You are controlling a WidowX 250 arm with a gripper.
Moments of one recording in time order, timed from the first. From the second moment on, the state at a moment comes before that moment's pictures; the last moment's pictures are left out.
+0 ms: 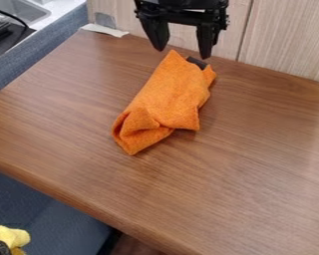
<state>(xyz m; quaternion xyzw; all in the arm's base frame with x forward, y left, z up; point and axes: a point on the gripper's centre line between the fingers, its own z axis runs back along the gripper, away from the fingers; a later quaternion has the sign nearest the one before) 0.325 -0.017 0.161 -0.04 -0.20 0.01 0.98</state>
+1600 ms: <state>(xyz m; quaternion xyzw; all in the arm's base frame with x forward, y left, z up) 0.455 -0.027 0.090 0.01 -0.16 0.22 0.96</state>
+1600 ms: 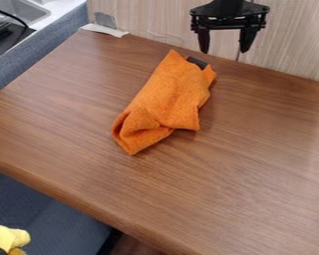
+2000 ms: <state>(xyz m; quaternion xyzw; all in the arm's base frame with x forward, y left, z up) 0.454 -0.022 0.064 0.04 -0.12 0.24 0.96</state>
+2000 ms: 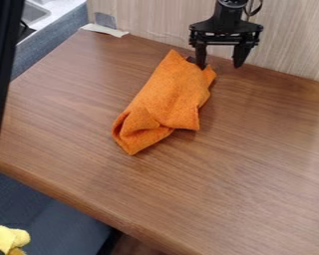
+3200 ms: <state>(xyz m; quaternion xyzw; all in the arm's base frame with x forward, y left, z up) 0.443 -0.006 0.038 0.06 -0.08 0.27 0.96</state>
